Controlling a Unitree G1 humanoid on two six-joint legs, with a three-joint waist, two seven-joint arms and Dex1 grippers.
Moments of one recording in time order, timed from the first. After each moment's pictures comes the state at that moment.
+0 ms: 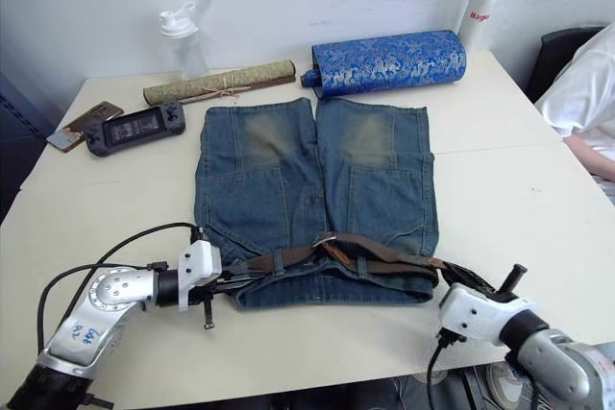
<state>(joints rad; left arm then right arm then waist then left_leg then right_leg) -0.01 0.68 -0.07 -0.22 -0.27 0.16 -0.89 0.45 -0.62 -0.28 -0.51 -0.29 -0.09 0.59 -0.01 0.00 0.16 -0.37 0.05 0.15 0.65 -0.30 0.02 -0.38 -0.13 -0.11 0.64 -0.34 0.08</state>
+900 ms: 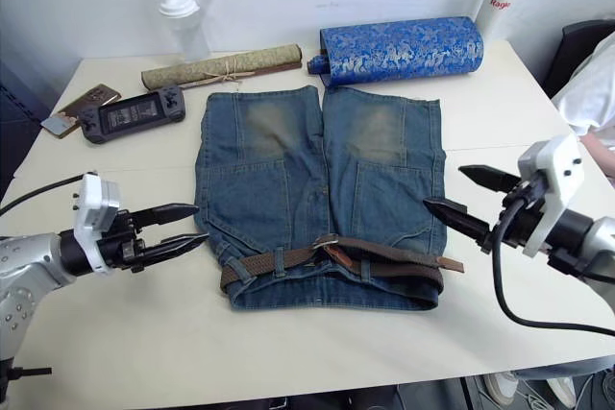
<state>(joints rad) -0.01 0.82 0.33 -0.34 -0.70 0.54 -0.94 -0.04 -0.86 -0.55 -0.52 0.80 0.84 0.77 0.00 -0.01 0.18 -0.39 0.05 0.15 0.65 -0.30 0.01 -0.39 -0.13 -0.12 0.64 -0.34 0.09</state>
